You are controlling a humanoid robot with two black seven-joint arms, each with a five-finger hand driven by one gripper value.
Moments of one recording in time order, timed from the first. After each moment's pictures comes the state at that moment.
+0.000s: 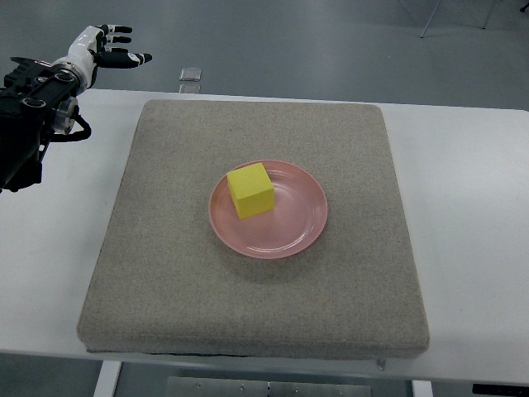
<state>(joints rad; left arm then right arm) -1.21 0.21 -0.03 -0.17 -0.01 -0.03 -0.12 0.05 0.00 -0.01 0.15 0.06 -0.02 0.14</state>
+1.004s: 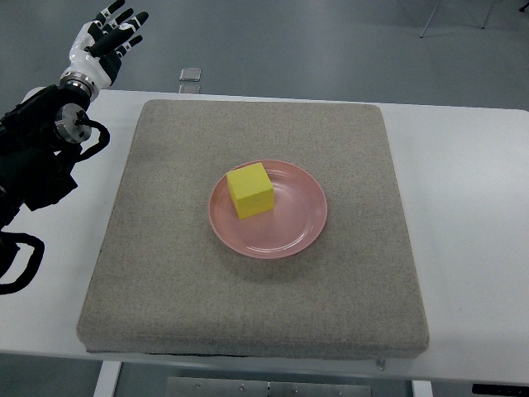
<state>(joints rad) -1.12 0.17 -0.52 -0.16 -0.07 -0.18 -0.28 0.05 0.00 -0.01 0.15 0.06 -0.02 0.14</state>
